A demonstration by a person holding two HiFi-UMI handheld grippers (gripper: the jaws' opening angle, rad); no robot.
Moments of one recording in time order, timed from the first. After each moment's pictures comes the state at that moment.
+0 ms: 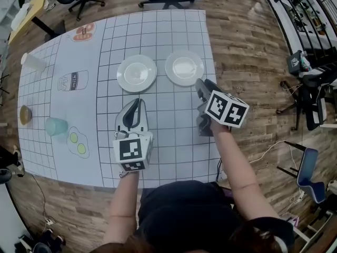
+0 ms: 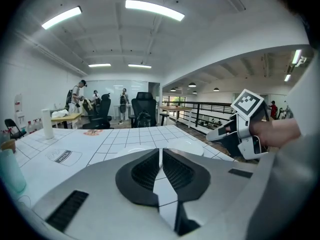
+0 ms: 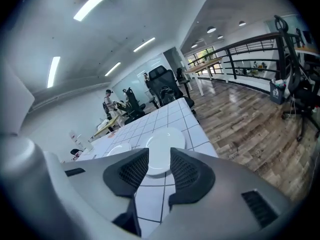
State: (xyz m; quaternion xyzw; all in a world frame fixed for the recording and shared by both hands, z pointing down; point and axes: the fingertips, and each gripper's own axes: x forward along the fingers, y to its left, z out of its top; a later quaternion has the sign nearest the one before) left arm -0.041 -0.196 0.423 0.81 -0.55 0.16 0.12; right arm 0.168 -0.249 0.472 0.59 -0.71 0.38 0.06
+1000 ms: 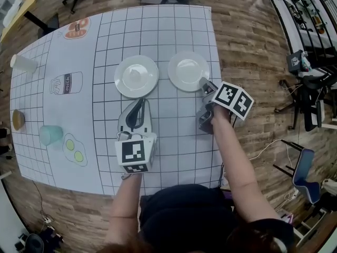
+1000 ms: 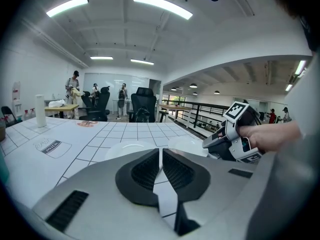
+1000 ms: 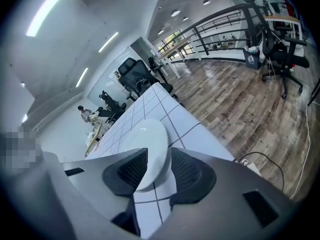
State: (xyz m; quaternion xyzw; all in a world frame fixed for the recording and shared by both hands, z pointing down) left arm -0.038 -0.232 0.453 0.82 -0.54 0.14 0.15; right arm 0.184 -0.285 0.534 0.62 -0.59 0.52 0.02
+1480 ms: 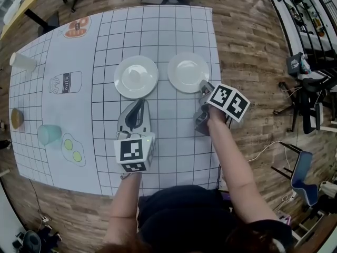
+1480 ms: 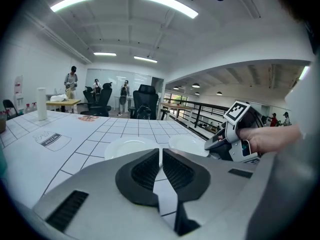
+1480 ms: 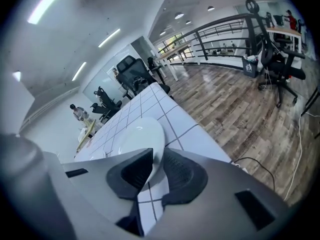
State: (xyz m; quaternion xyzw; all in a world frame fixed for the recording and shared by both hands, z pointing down) left arm -0.039 -0.234 0.464 0.81 -0.54 0.14 0.18; right arm 0.184 -0.285 0.538 0.64 -0.59 0.50 0.05
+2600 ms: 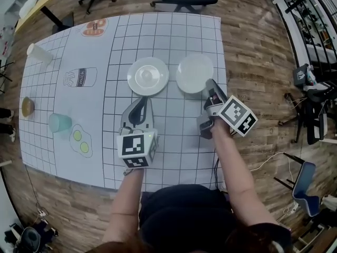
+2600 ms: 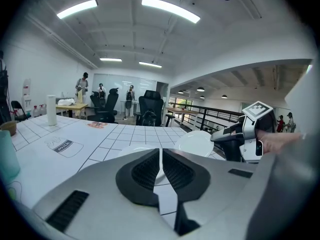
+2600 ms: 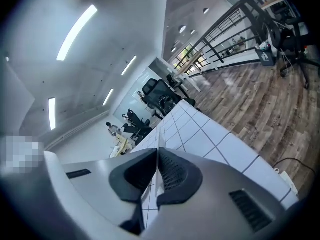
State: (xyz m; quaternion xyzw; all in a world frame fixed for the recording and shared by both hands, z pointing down) left arm -0.059 -0.222 0.431 0.80 -0.57 0.12 0.17; right arm 0.155 -0.280 0.455 0.58 -0.67 0.45 -0.12
